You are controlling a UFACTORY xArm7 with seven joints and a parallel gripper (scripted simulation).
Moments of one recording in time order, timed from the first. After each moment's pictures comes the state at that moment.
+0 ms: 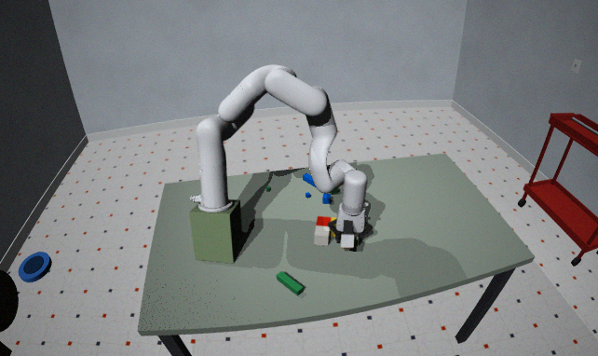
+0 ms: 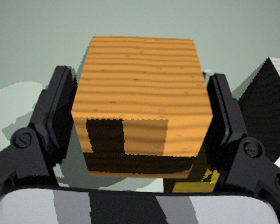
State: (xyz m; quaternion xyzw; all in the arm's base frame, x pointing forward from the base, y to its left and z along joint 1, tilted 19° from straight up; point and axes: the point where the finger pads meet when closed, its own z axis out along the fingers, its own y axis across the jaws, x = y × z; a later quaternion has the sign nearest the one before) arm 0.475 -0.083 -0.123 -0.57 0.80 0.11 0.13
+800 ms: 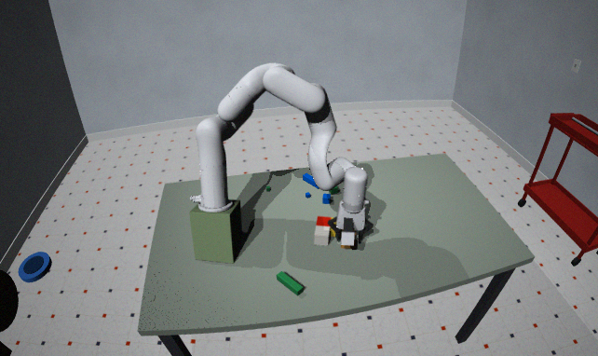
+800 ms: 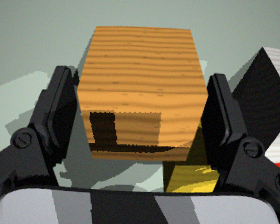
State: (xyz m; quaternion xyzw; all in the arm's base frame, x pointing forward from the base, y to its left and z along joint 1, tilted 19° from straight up) arm 0.474 -0.086 -0.113 -0.57 0.80 0.11 0.13
